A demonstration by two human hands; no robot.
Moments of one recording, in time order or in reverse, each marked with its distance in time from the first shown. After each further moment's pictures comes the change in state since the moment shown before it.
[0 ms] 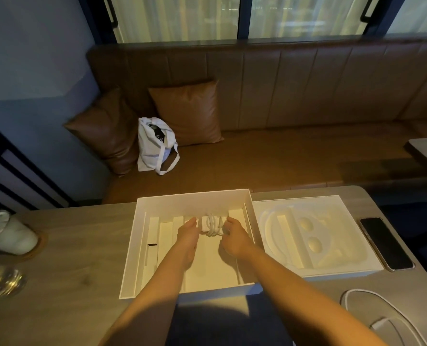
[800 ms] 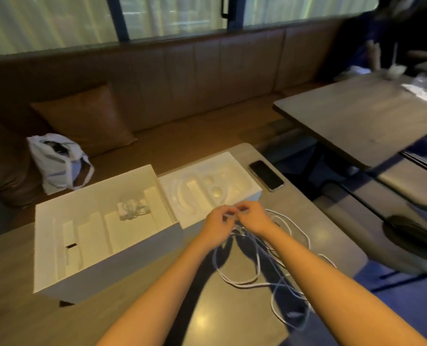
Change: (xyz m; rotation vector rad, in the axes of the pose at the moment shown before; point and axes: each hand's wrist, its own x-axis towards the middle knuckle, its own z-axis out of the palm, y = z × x) left_hand -0.184 -0.089 0.165 0.720 -0.612 0.708; right_hand -0.191 0.138 -0.120 0.100 0.499 0.141
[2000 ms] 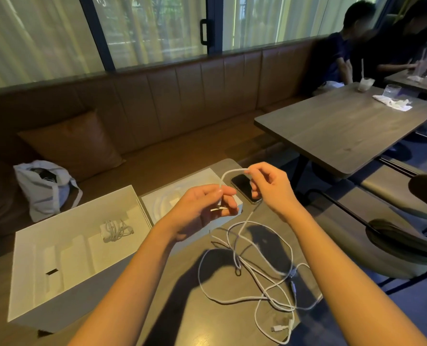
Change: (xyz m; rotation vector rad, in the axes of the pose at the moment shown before) left_hand -0.036 0.127 -0.048 -0.630 -0.390 0.082; right_hand -0.044 -0.034 -0.131 0.480 0.208 -0.368
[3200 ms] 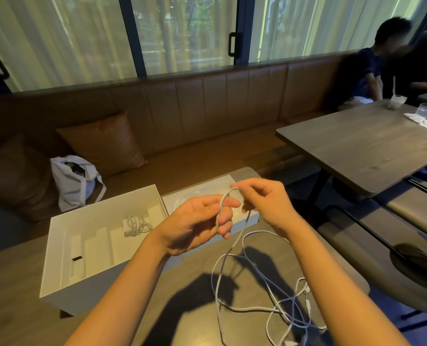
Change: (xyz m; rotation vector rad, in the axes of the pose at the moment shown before) left_hand -0.050 0.009 -0.021 -0.305 -0.269 0.073; right_hand -0.024 -0.040 0.043 0.115 -0.219 -0.061
